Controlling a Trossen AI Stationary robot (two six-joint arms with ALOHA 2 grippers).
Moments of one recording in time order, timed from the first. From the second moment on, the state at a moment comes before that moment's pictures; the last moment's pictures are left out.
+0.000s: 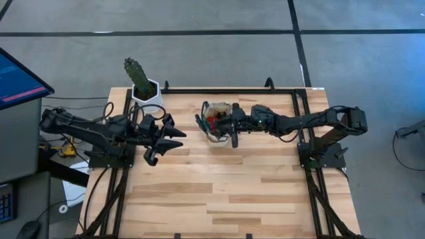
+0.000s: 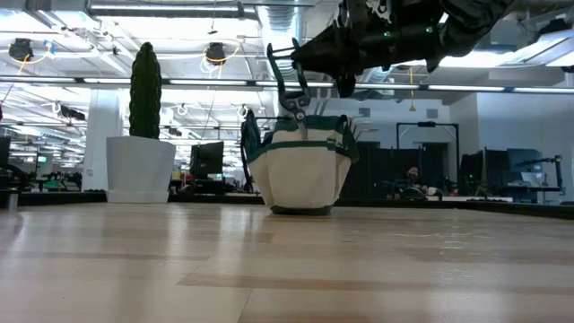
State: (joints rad) left arm -0.20 0.93 0.68 0.56 -0.06 -0.27; right arm -0.15 1.49 0.77 0.59 -0.11 0.15
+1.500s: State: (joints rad) left arm -0.20 0.93 0.68 0.55 -0.06 -0.27; right arm -0.12 1.64 0.86 0.32 -0.02 0.07
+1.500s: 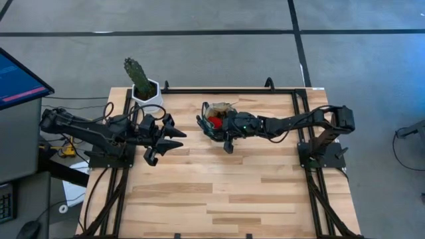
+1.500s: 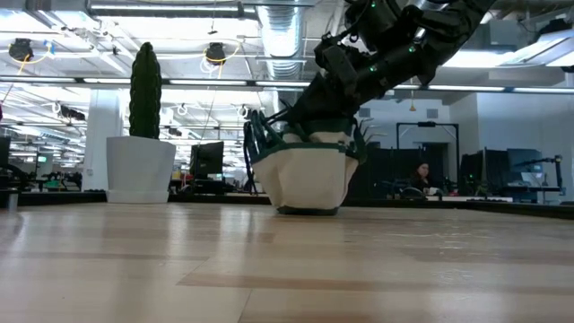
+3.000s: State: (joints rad) left arm -0.20 0.76 0.68 0.16 -0.10 -0.16; right arm 0.11 1.14 1.04 0.11 -0.03 0.18
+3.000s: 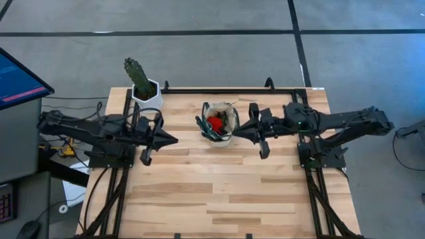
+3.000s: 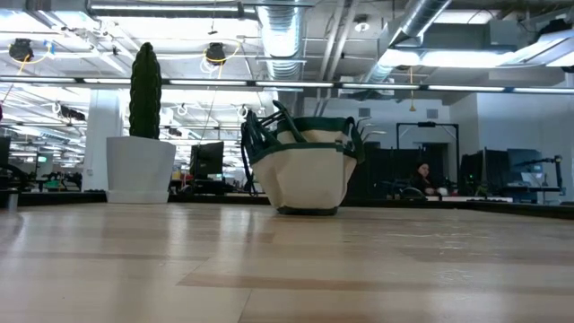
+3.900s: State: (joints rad) left arm -0.32 0.59 0.68 0.06 -0.50 0.00; right arm 0.02 0.90 1.04 -0.20 0.02 0.12
